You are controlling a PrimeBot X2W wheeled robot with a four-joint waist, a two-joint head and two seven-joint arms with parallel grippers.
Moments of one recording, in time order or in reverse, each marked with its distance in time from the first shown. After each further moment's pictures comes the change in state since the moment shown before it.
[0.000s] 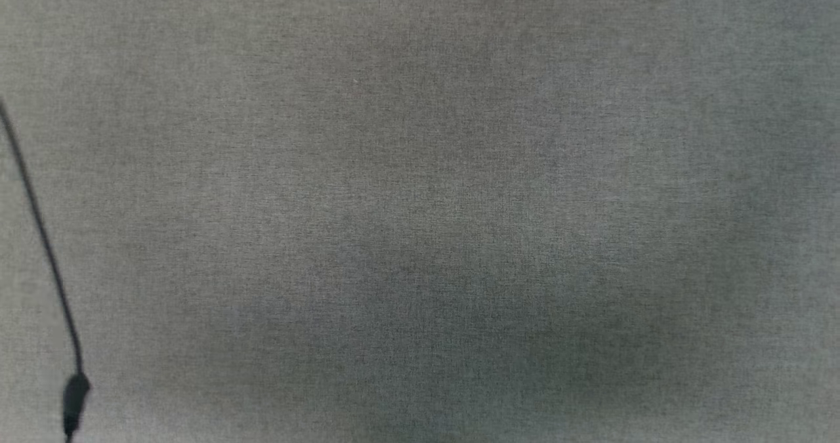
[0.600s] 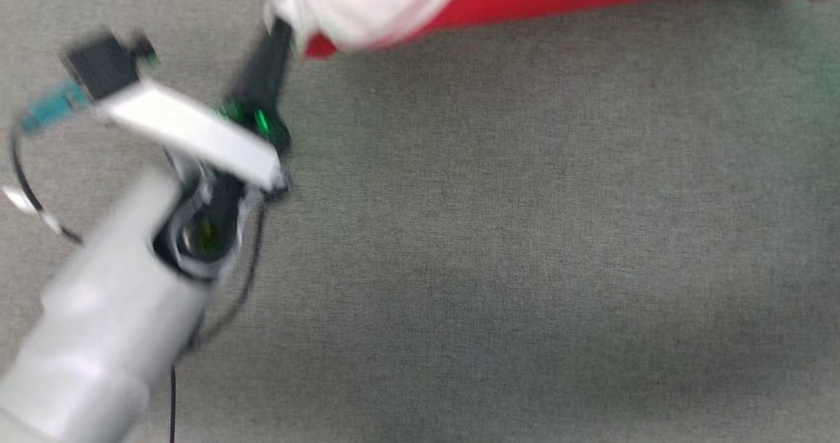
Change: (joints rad) left arm 0.740 0.034 -0.232 -0.387 -0.215 0.001 0.010; right arm 0.514 -0.105 0.161 -0.010 0.227 -0.002 0.016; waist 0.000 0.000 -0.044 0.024
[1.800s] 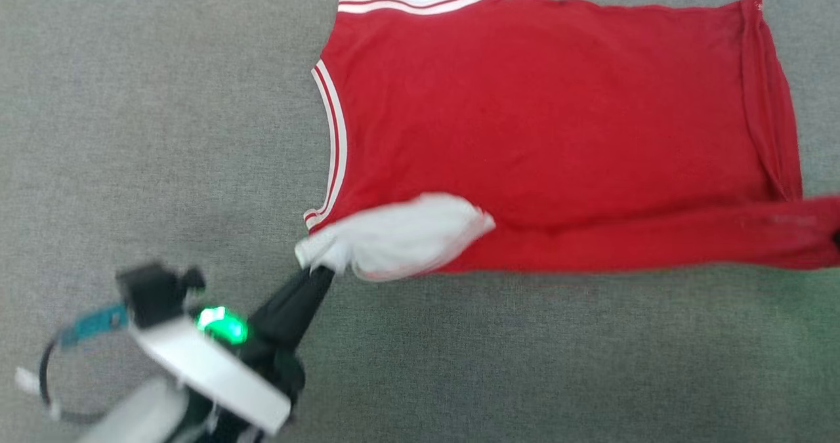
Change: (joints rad) left arm 0.654 0.177 0.046 -0.495 0.276 0.000 0.018; right arm 1.056 0.109 -0.503 -0.924 0.118 -0.001 0.373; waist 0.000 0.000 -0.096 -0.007
